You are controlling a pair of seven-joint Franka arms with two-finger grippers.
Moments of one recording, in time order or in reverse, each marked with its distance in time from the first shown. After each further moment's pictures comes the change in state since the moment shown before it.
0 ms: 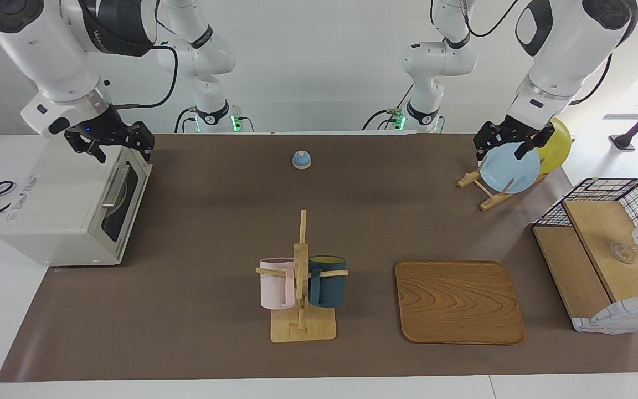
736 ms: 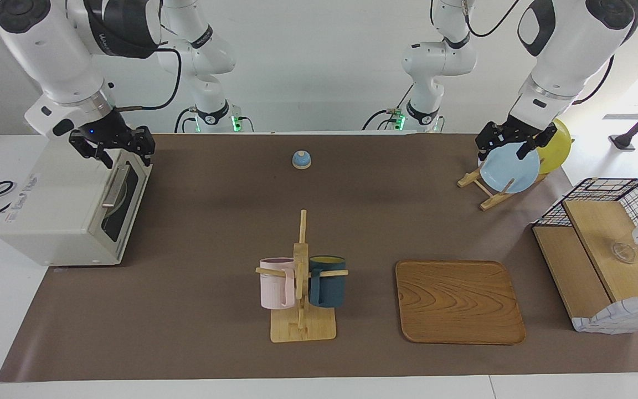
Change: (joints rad) left arm 0.008 0.000 0.000 0.000 0.000 0.000 0.000; right arm -0.007 -0.007 -0.002 -0.054 0.001 0.091 -0.010
